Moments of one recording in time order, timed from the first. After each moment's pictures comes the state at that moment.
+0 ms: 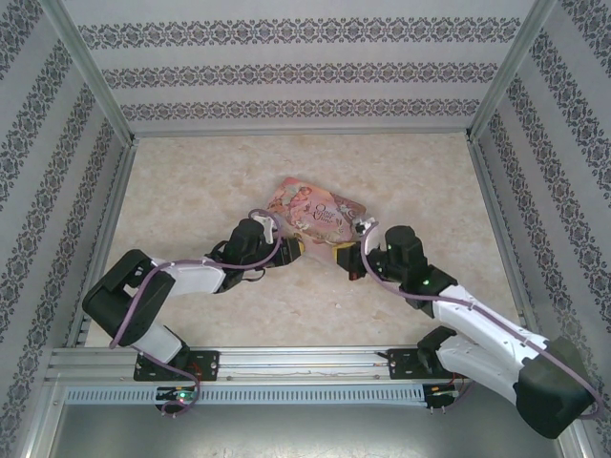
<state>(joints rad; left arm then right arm) -0.60 1.54 0.57 0.44 0.35 -0.85 0.58 0.92 0.42 0.06 -0.40 0.38</state>
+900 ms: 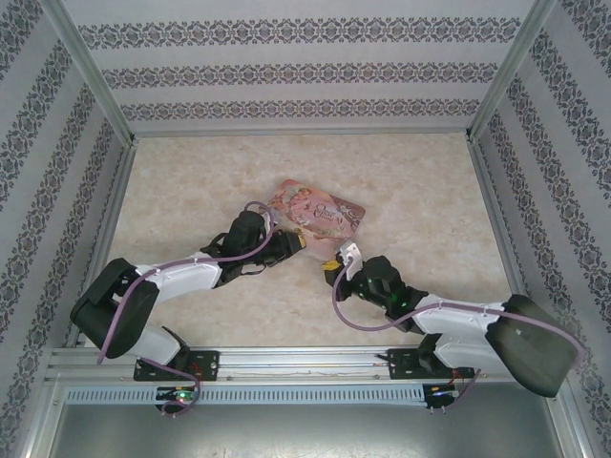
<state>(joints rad) -0.60 1.47 0.65 0.26 0.37 -1.05 0.80 1.18 0.21 0.58 -0.09 0.21</state>
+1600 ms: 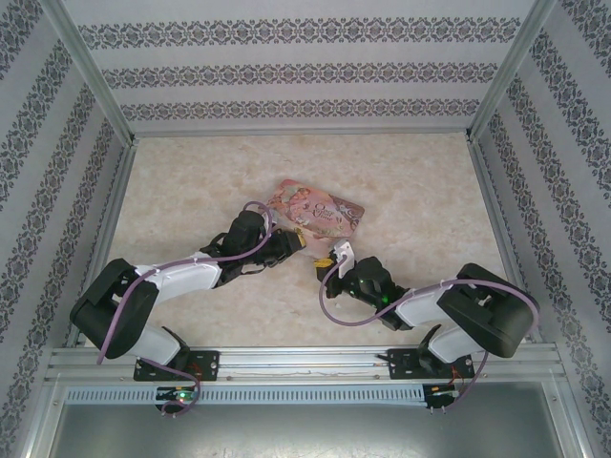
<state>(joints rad) -0.60 1.46 0.65 0.26 0.38 -1.11 0.81 1.46 0.21 0.93 -0.08 0.28</state>
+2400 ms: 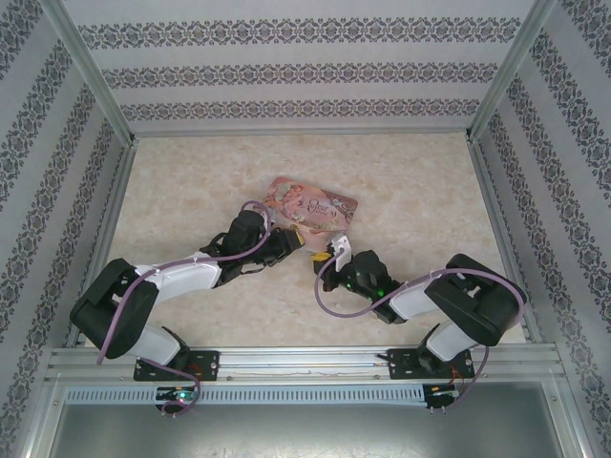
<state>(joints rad) -0.60 1.46 0.65 0.26 0.35 -1.13 0.76 1.55 0.26 0.97 -0.12 0.29</state>
